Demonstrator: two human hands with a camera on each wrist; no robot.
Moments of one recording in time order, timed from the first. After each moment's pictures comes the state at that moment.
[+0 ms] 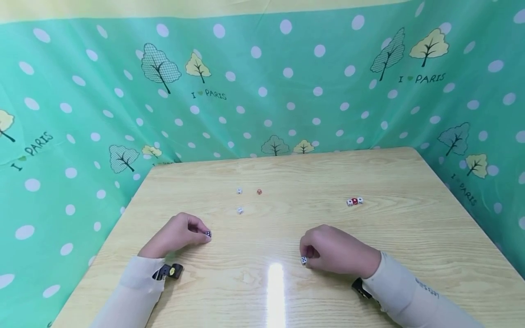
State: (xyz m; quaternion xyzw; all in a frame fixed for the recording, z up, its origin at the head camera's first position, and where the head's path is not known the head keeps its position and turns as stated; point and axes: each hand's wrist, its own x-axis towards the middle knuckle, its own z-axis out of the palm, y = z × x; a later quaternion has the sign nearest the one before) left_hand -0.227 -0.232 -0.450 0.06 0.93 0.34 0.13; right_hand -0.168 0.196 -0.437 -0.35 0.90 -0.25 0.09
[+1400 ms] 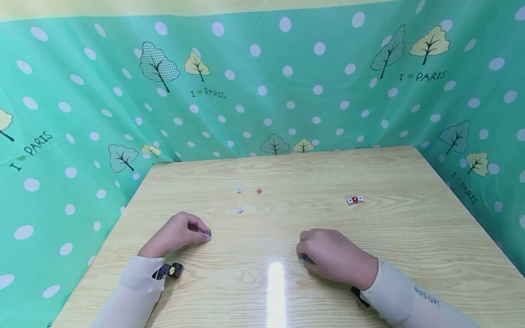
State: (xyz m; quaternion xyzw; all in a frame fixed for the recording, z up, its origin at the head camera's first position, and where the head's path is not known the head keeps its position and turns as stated) left_hand -0.228 -0.232 -0.452 0.07 0.93 0.35 0.13; right_hand -0.152 0.184 -0.435 -0.40 0.90 -0.13 -0.04
